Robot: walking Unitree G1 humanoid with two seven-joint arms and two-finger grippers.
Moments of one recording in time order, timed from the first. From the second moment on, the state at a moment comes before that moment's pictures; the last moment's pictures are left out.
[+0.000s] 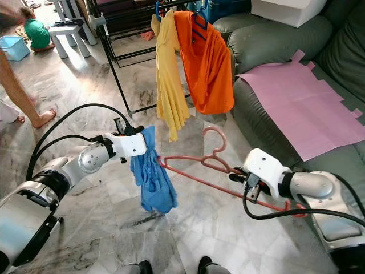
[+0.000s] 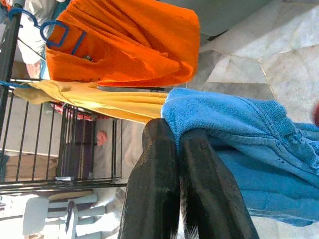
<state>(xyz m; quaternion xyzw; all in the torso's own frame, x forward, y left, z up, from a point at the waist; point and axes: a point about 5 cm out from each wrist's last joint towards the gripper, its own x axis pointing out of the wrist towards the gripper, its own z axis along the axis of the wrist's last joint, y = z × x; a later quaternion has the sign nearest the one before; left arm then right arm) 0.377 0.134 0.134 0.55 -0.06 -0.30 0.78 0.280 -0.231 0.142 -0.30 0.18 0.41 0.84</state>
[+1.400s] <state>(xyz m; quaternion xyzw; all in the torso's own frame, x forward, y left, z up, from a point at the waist) 0.378 0.118 0.171 0.49 -0.14 -0.36 0.78 0.294 -0.222 0.102 -0.29 0.19 0.40 0.85</state>
